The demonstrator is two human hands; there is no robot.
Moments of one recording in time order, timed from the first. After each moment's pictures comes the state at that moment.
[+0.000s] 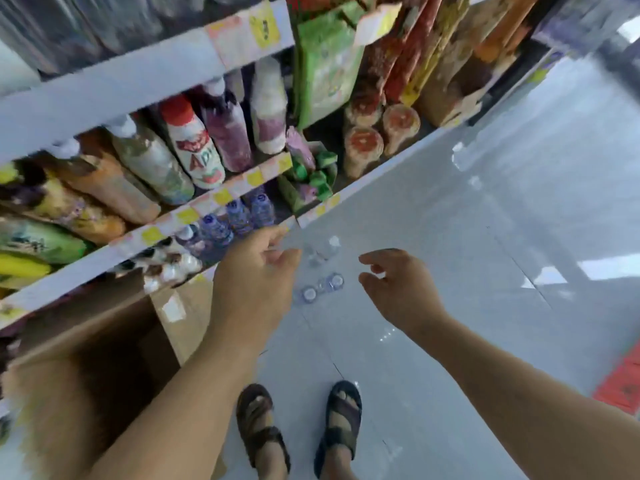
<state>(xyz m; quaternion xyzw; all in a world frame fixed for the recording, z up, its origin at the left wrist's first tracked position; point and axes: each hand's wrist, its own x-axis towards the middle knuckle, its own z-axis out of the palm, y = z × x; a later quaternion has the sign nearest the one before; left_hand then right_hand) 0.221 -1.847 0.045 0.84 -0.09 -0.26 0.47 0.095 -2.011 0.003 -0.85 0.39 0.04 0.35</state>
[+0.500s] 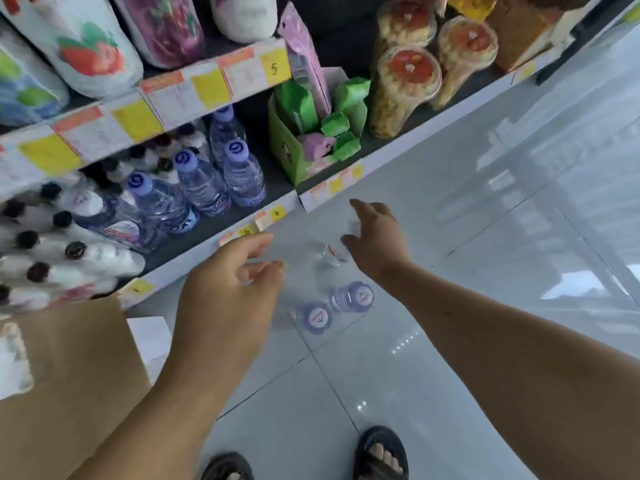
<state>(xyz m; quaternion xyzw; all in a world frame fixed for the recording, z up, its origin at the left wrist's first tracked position) 0.238 -1.866 -0.197 0.82 -0.04 -0.26 0.50 0.199 -2.081 -0.313 -0.89 0.36 0.07 0.29</state>
